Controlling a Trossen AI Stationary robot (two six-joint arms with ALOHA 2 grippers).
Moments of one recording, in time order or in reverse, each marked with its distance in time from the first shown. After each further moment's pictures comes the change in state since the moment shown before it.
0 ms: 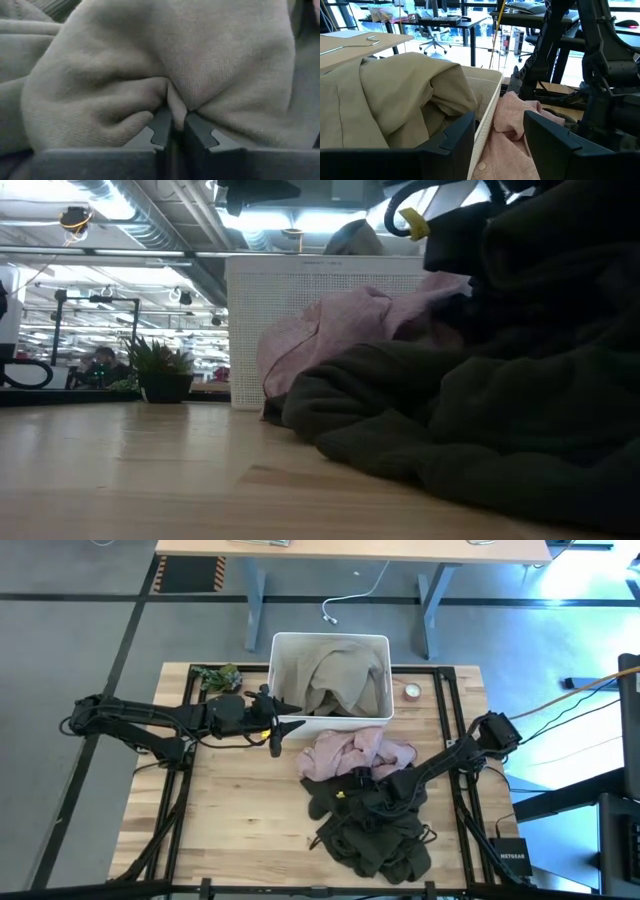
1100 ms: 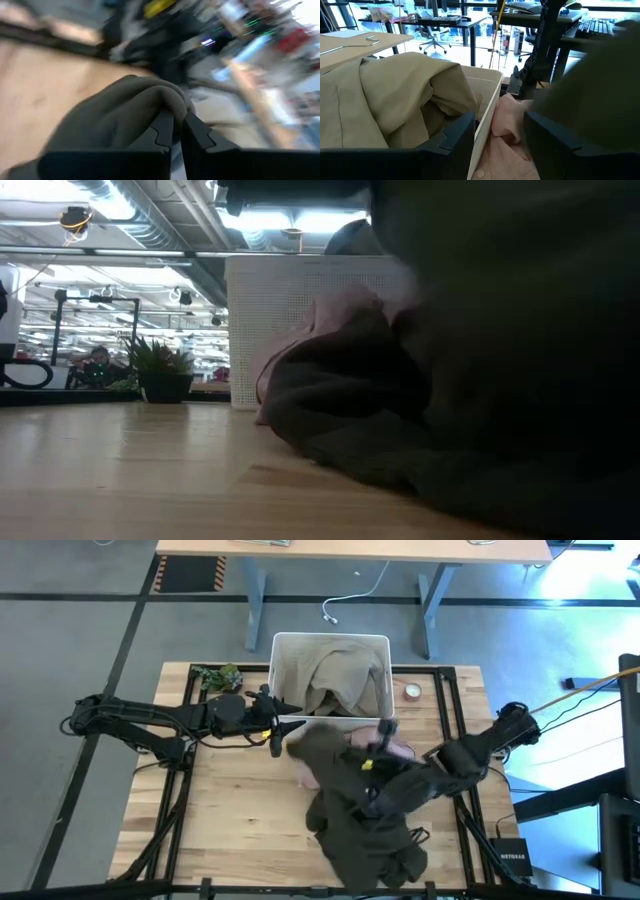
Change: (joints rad) left arm 0.000 0.000 0.000 0.000 0.000 0.000; right arm 0.104 -0.190 0.888 -0.543 0.665 -0.195
